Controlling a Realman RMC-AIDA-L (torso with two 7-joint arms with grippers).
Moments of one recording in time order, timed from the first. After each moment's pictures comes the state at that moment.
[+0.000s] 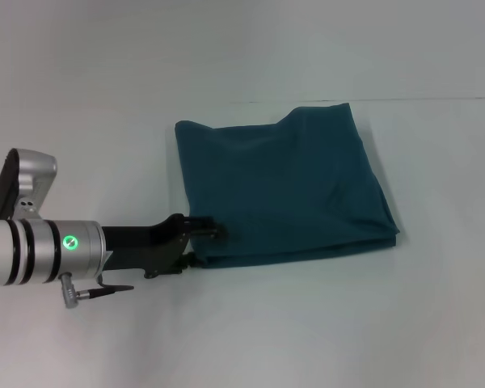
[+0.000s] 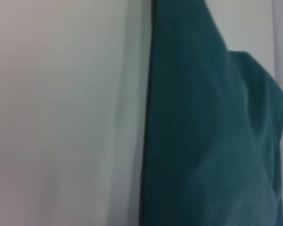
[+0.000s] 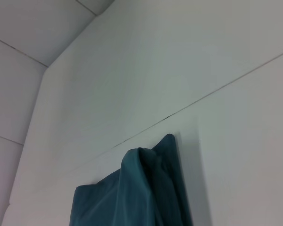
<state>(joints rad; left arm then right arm) -0.61 -2.14 0.83 0.58 2.12 1.19 -2.68 0.58 1.81 -0.43 -0.74 -2.27 -1.51 2.53</state>
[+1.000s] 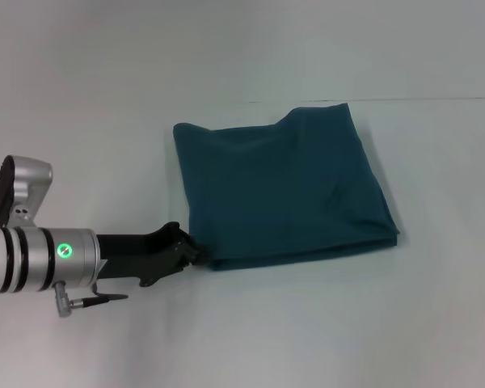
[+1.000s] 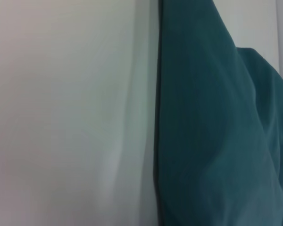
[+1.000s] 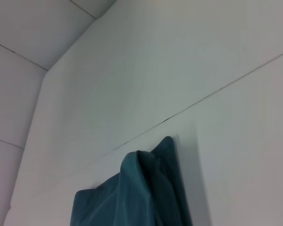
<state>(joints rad) -0.59 -2.14 0.83 0.59 2.13 1.21 -2.68 0.58 1.81 -0.42 -0.74 -2.26 -1.51 2.53</state>
